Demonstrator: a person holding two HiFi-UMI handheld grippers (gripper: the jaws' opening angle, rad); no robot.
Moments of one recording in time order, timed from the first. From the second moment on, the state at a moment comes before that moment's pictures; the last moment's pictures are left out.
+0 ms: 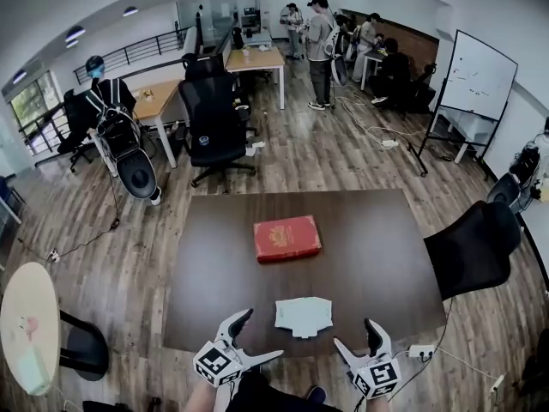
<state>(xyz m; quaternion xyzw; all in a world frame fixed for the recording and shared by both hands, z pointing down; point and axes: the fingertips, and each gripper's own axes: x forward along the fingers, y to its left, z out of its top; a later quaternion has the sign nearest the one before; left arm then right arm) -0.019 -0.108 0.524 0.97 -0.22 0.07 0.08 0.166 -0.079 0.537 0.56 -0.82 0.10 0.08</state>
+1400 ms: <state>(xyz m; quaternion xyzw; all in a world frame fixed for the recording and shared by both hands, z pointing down) 0.044 -0.177 0.826 0.85 0.10 0.51 -0.06 0.126 -0.115 0.663 0.52 -0.81 0.16 0.19</state>
